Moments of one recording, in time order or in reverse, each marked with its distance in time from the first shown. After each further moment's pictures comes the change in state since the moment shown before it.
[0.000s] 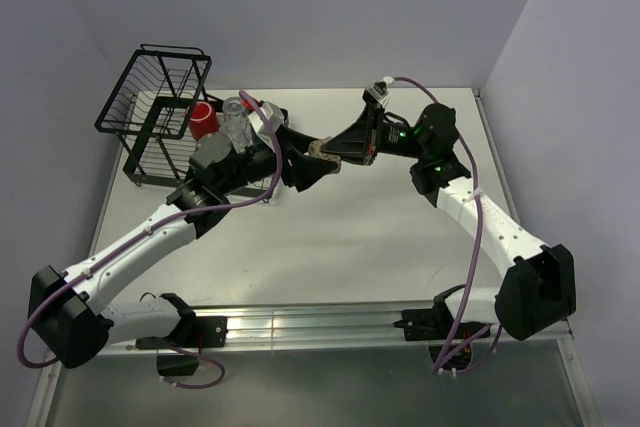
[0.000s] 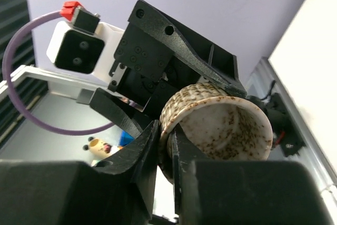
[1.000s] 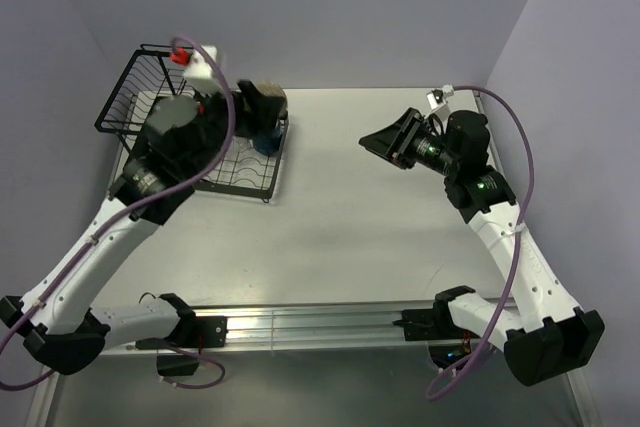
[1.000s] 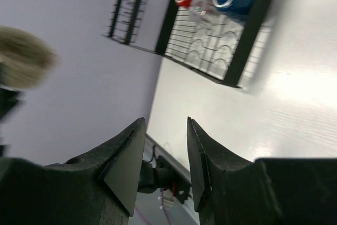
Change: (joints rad) left arm 0.005 -0.061 0.392 -0.597 -0.629 -0.006; right arm -0.116 -0.256 0.061 -0.746 0.494 -0.580
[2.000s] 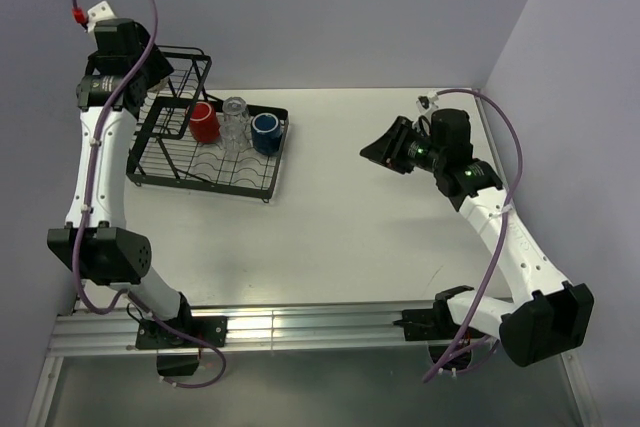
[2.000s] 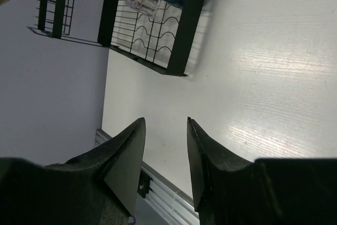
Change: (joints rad) left arm 0.692 0.510 0.557 -0.489 -0.171 -0.134; right arm -0.001 0.108 0.000 -0.132 0.097 -0.183
